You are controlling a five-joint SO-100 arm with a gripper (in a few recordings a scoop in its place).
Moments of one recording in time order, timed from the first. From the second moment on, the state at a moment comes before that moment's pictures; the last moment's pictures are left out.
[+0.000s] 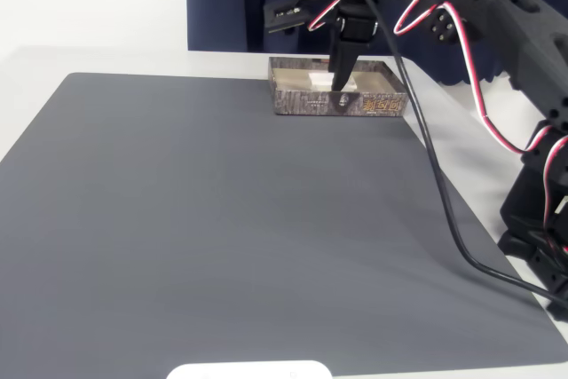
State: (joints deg) arm 77.3 28.3 -0.6 101.8 -64.8
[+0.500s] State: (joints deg) arm 77.3 28.5 -1.0 100.3 -61.0
